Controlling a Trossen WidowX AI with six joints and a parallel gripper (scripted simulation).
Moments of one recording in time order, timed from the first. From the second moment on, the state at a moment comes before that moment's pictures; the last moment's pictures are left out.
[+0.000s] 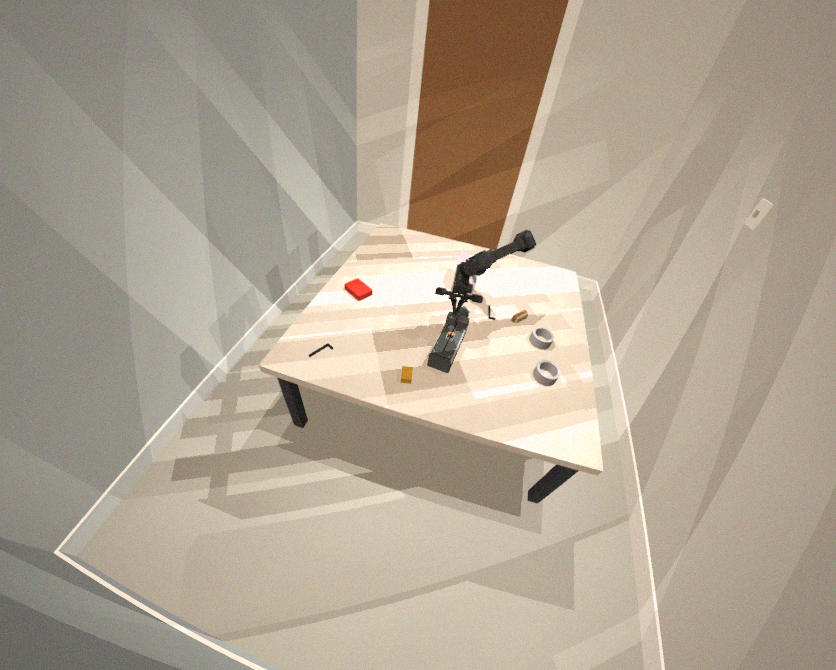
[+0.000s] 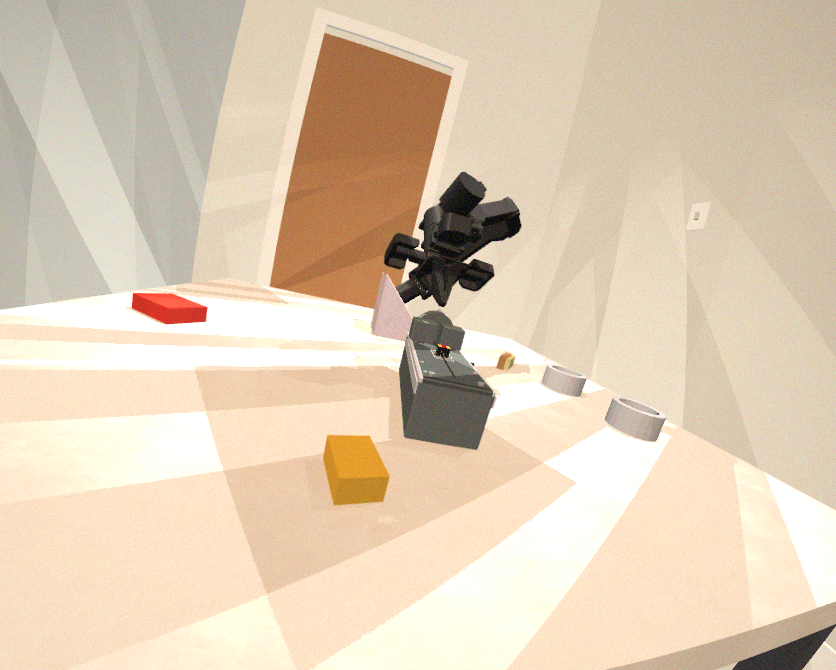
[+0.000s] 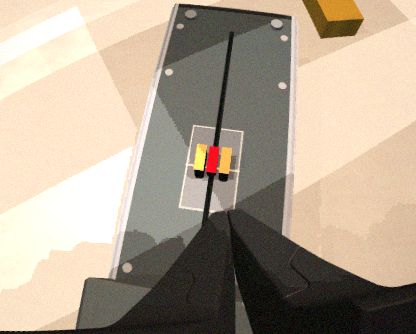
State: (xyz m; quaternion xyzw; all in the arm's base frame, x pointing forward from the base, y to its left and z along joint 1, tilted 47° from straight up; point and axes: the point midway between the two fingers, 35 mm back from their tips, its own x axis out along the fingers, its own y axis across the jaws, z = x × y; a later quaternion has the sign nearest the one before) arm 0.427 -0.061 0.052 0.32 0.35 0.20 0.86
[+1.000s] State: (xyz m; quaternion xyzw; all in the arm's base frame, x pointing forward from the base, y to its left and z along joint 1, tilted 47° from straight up) arm 0.427 -0.061 0.052 0.32 0.35 0.20 0.86
